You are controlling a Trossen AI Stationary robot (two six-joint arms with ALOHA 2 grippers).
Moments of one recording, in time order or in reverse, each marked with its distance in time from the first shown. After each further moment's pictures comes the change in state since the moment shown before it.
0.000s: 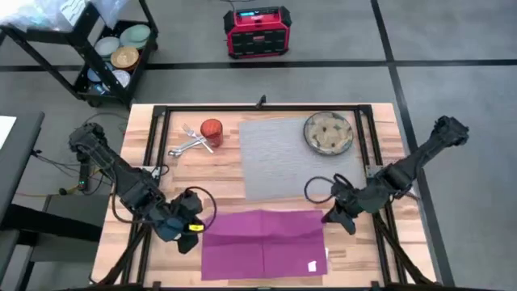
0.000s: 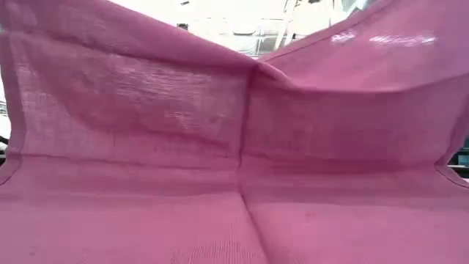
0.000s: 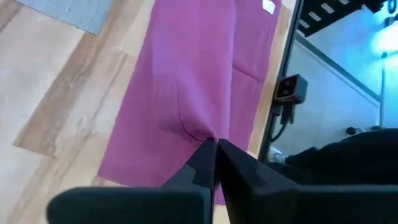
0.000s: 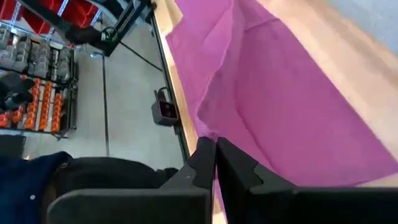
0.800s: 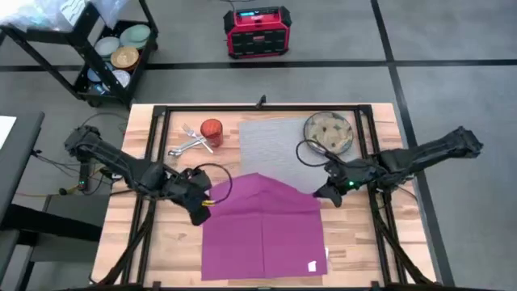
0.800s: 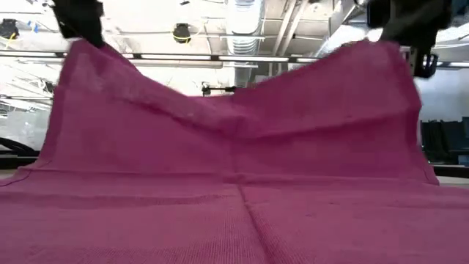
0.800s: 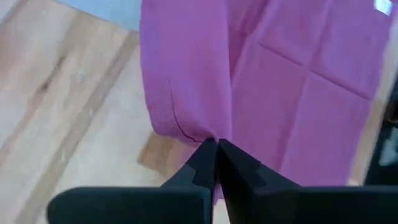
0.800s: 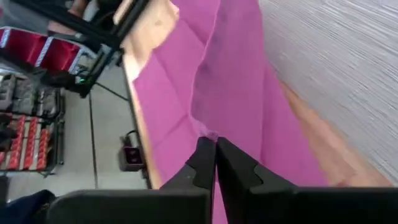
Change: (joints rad) left arm 0.259 -0.008 -0.008 -0.184 0.038 0.222; right arm -0.370 -0.128 -0.090 -0.011 -0.158 -0.173
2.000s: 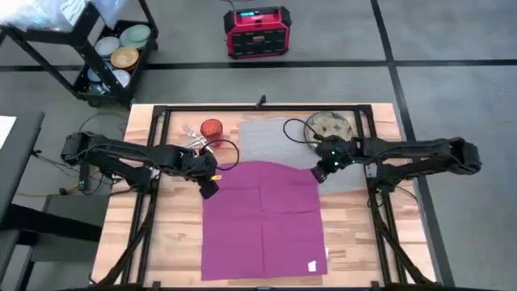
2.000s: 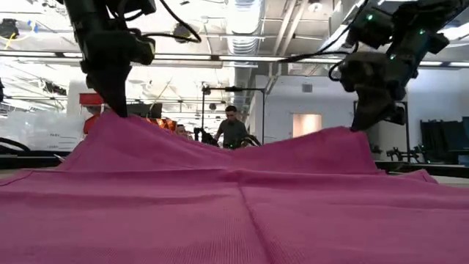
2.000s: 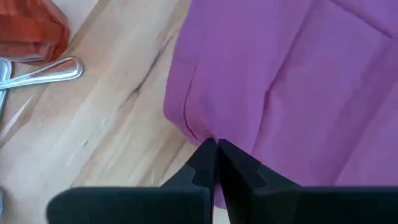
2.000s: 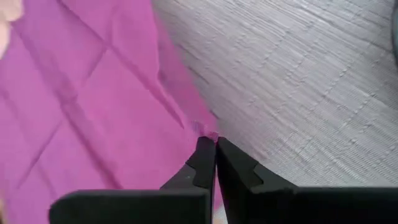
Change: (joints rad) left arm 0.424 -0.001 -0.229 0.111 0.088 0.312; right arm -0.500 0.174 -0.115 -0.047 -0.139 -0.309
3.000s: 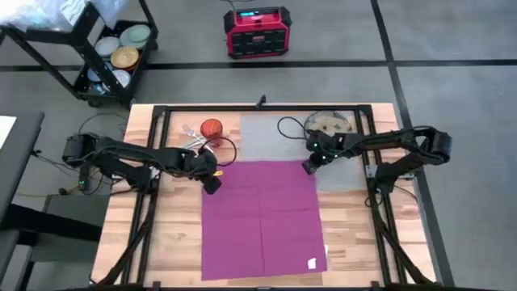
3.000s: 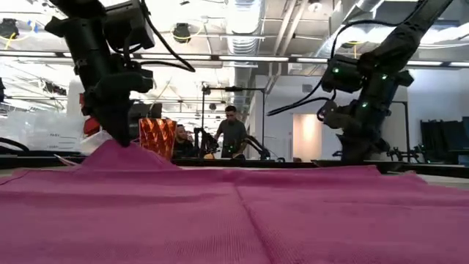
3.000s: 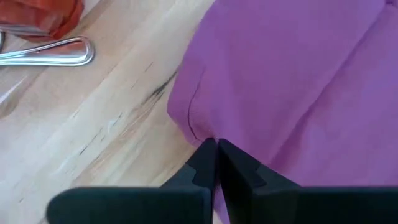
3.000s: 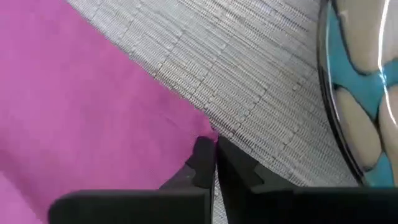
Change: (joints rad) left arm 0.106 0.025 -0.197 0.255 -0.035 -0.027; right arm -0.192 0.359 -0.007 0.139 0.067 -0.173
